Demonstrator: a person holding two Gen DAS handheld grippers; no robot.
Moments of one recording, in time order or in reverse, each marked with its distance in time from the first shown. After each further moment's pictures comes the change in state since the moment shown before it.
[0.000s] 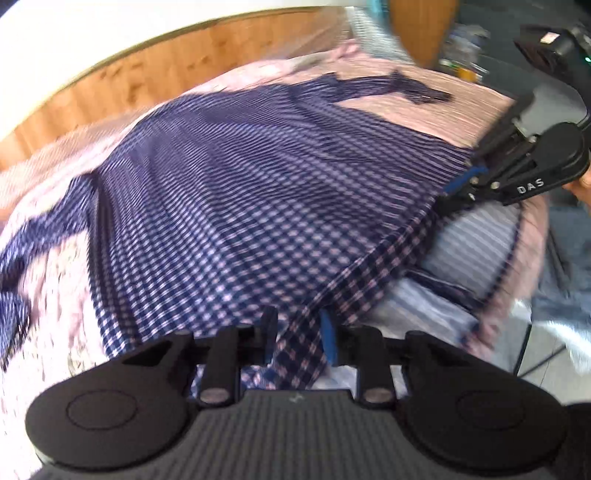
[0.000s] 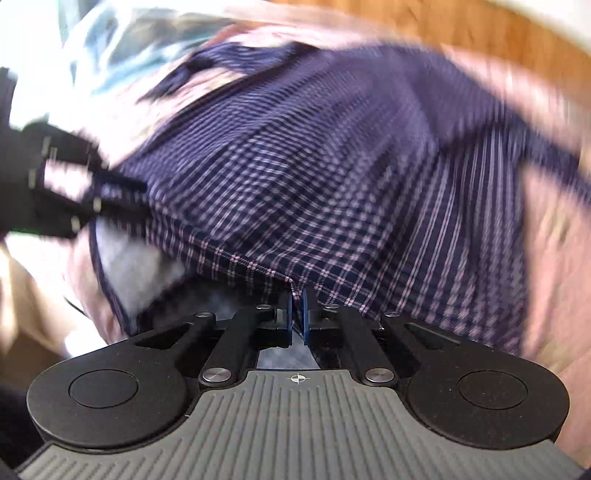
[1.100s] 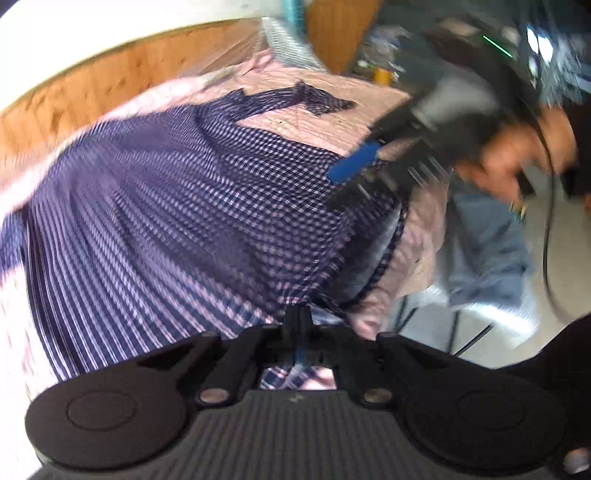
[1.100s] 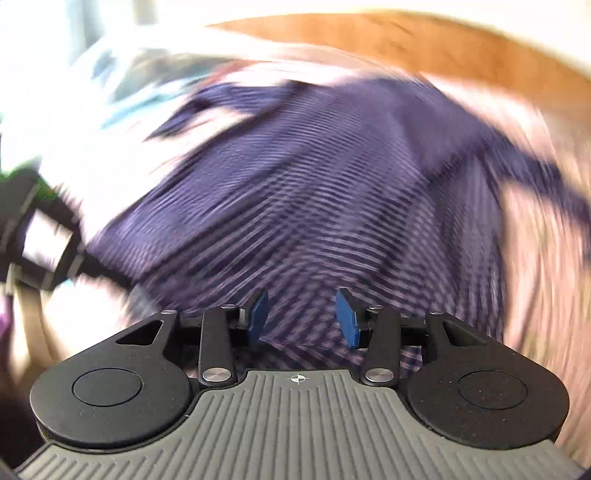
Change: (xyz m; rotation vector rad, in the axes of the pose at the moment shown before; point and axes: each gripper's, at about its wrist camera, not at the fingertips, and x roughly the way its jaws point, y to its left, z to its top) left arm -0.054 -0.027 0.000 0.063 0.002 -0.297; right arm -0.071 0.037 -0.039 -0.198 -0.135 -0.040
